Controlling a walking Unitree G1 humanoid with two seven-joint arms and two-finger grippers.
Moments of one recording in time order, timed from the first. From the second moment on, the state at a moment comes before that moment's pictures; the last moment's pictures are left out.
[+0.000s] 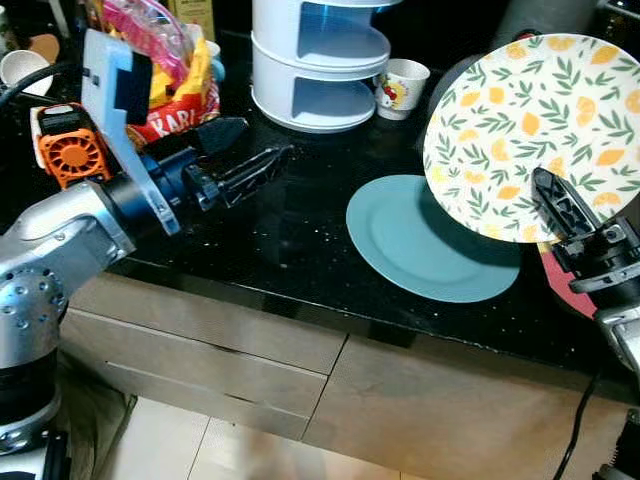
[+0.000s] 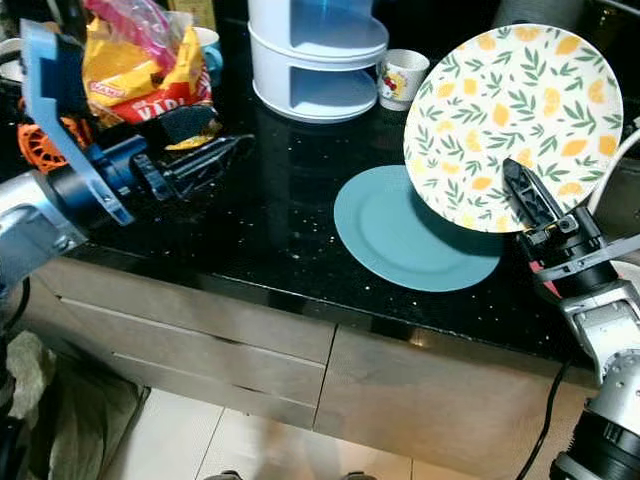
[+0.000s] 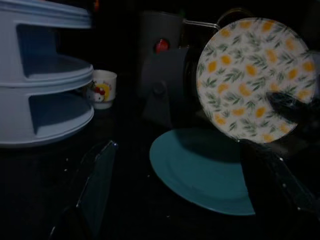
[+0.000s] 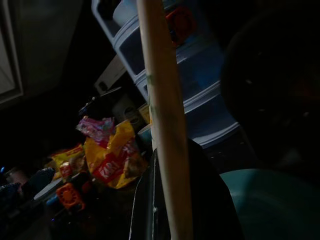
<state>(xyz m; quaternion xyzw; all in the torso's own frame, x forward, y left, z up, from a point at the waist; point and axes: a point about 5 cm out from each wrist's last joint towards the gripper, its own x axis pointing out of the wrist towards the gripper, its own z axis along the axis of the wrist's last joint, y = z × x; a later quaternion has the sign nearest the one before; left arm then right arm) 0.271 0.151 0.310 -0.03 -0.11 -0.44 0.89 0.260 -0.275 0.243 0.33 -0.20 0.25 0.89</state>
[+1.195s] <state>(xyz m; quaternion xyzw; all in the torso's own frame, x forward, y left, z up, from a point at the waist) 0.305 0.107 0.278 0.00 -0.19 -0.34 0.92 0.310 -0.243 0.254 0.25 -0.17 0.10 0.95</state>
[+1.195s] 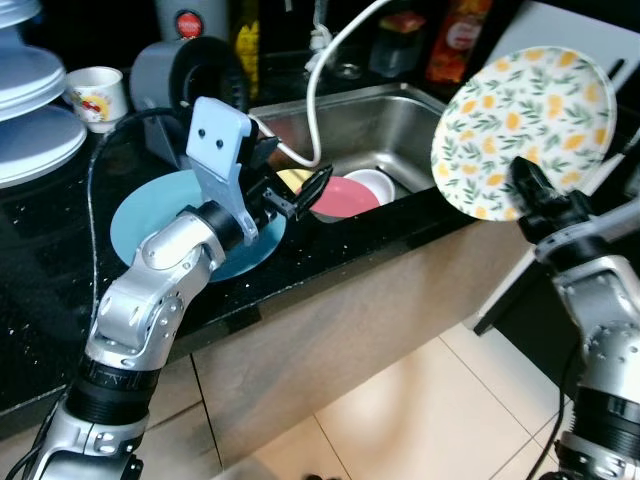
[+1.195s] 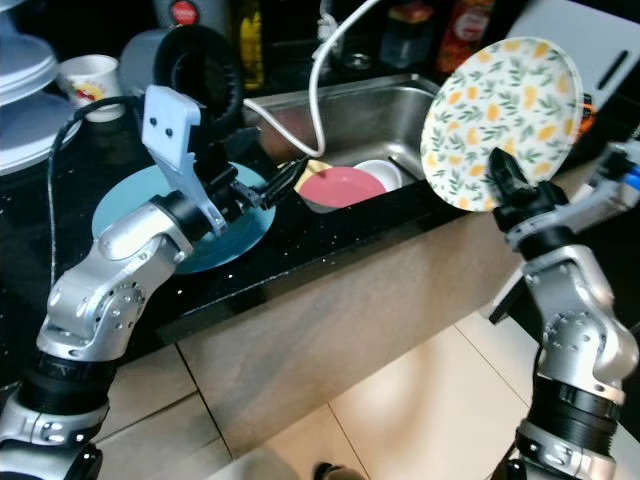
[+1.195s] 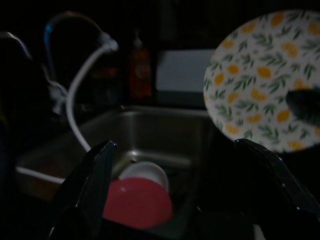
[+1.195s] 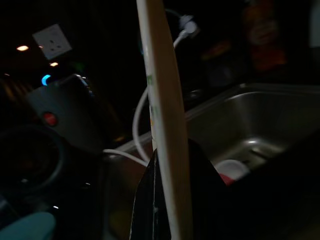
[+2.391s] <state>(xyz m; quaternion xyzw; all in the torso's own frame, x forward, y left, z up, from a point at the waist) 0.306 0.116 0.300 0.01 -0.25 -0.29 0.92 0.342 -0.182 0.248 0.24 -0.14 0.12 0.95</state>
